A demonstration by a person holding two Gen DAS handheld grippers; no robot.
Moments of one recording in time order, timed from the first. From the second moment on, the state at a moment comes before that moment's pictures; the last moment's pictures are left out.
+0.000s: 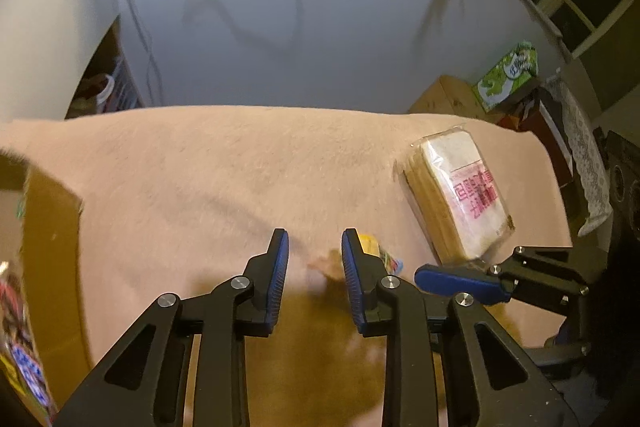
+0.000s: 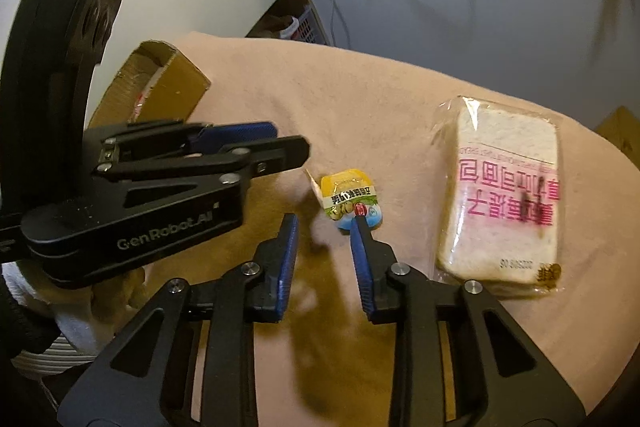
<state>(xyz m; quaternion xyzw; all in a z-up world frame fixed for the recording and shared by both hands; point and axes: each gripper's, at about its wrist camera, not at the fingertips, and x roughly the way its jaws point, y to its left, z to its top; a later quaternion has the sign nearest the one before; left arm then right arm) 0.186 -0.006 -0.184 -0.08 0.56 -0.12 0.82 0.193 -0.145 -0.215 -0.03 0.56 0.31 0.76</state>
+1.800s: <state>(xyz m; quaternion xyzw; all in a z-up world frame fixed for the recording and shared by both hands) 0.150 -0.013 -0.204 -0.08 0.57 -0.17 0.80 0.194 -0.149 -0.241 -0.03 0.60 0.28 0.75</state>
